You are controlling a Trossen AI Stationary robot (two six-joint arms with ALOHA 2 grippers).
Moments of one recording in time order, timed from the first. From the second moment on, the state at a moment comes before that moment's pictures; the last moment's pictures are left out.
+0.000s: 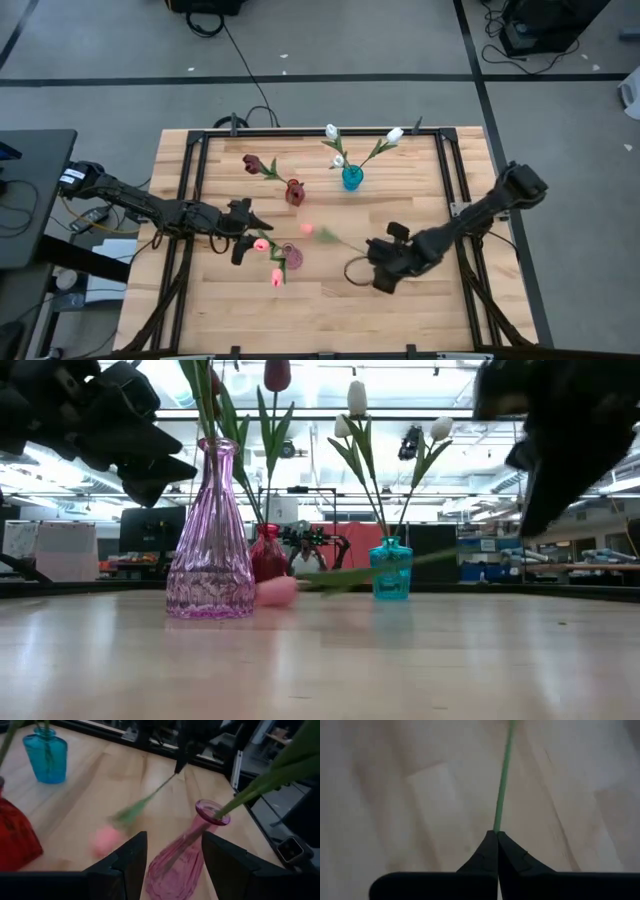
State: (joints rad) left arm -0.26 0.84 0.21 0.38 -0.18 -0.37; right arm 0.50 1.58 1.00 -0.73 0.31 0.83
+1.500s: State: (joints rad) left arm -0.26 0.56 0.45 0.31 -0.33 -0.06; right arm 0.36 1.39 0.99 0.33 0.59 -0.13
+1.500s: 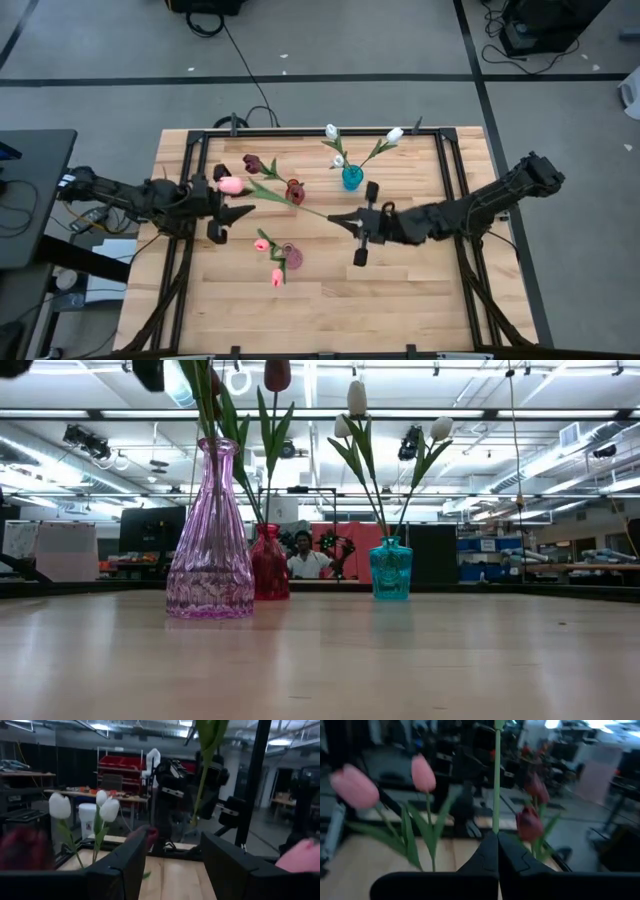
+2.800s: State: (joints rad) left arm -0.27 0.81 0.77 0.01 -0.36 0.00; right arm 0.20 1.68 1.08 0.56 0.32 -0.14
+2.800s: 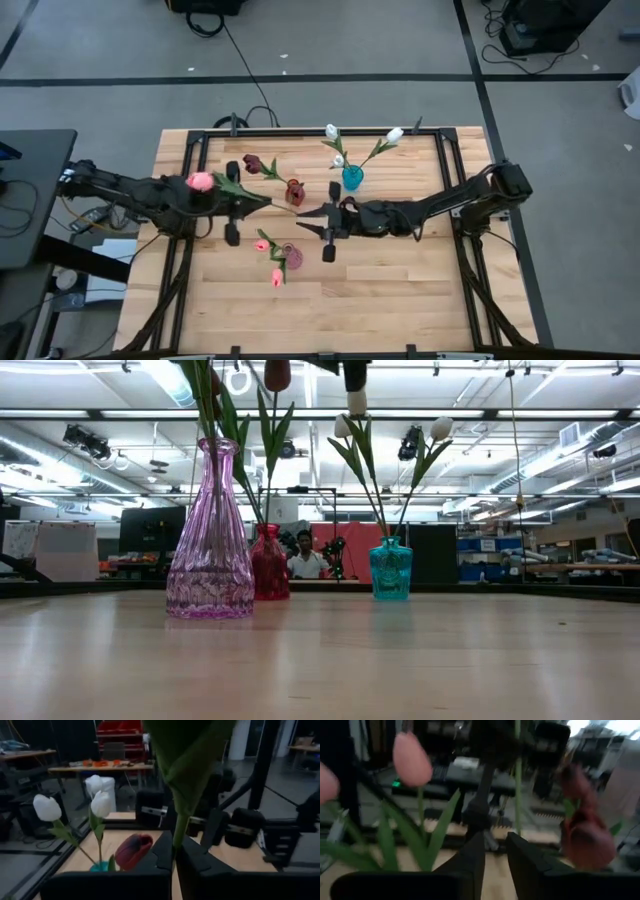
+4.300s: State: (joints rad) left arm -0.81 0.69 1.11 -0.49 -0.61 -0.05; right arm 0.28 1.63 1.02 0.21 0.36 0.11
